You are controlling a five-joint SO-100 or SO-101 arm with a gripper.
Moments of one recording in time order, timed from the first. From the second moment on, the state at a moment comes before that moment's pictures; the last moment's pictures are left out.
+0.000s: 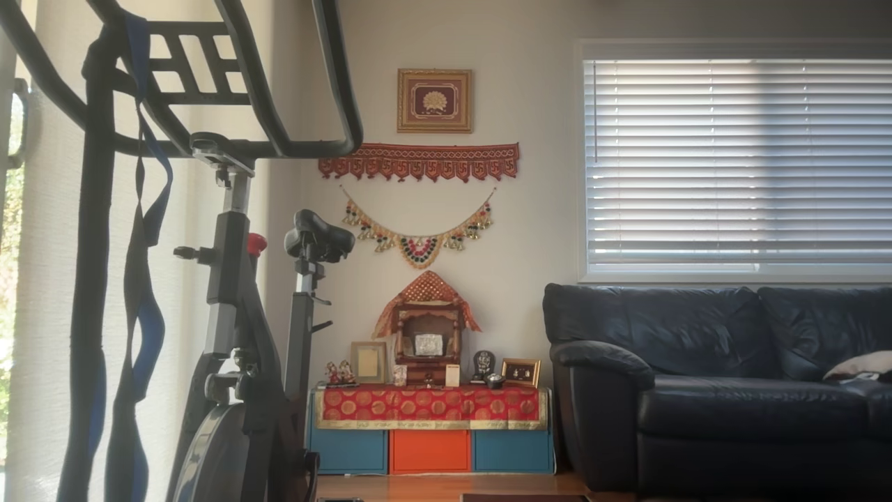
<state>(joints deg) 2.0 87.7 76.2 68.2 -6.5</state>
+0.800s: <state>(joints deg) 2.8 87.7 76.3 59.0 -8.3</state>
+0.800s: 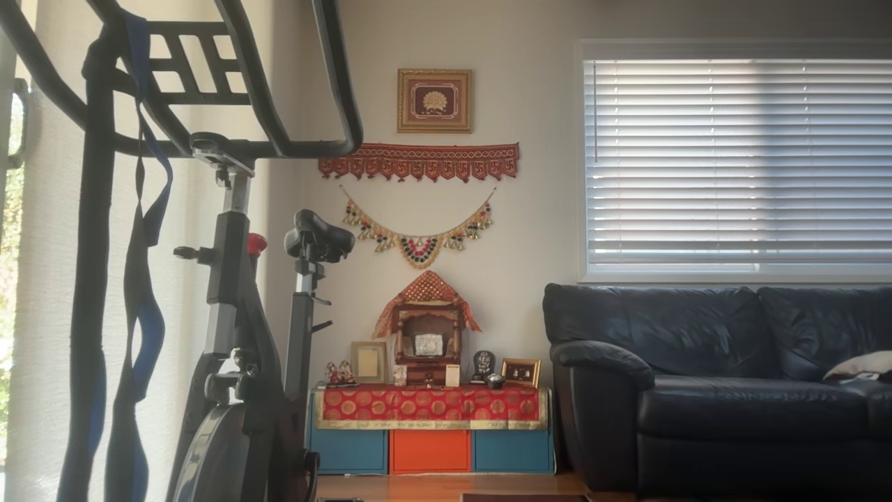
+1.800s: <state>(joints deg) 3.1 87.5 75.9 61.7 -10.9</state>
